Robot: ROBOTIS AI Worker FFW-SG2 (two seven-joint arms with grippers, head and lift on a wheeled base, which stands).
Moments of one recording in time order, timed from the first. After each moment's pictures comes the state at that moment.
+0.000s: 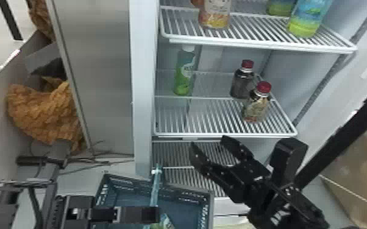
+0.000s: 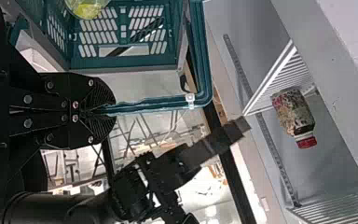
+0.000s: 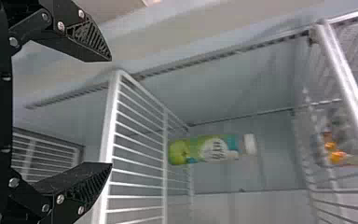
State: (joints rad) left arm 0.02 0.29 0.05 -1.92 1.21 1.57 -0.39; right arm 0.49 -0.13 0.02 -2.32 -0.24 0.49 0.24
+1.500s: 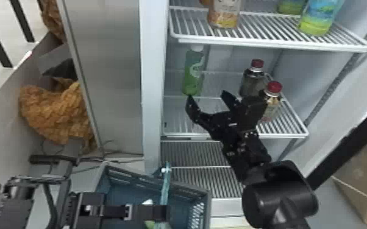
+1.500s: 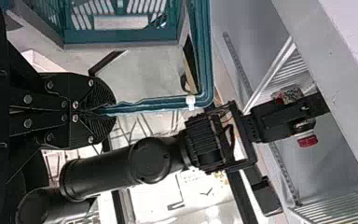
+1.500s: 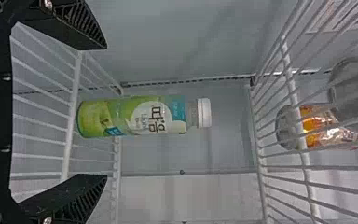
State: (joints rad) left arm 0.01 0.29 0.04 -1.92 1.21 1.57 -0.38; right arm -0.05 -0.10 0.15 -1.61 -0.16 0.05 0.11
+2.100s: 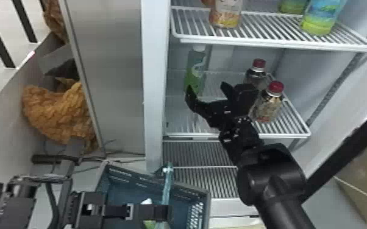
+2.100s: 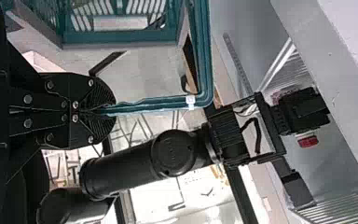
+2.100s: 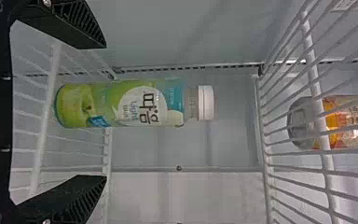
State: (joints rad) left arm 0.01 0.29 0.04 -1.92 1.22 1.57 -0.38; right arm -0.20 -0.10 0.19 -1.43 -0.16 0.01 0.07
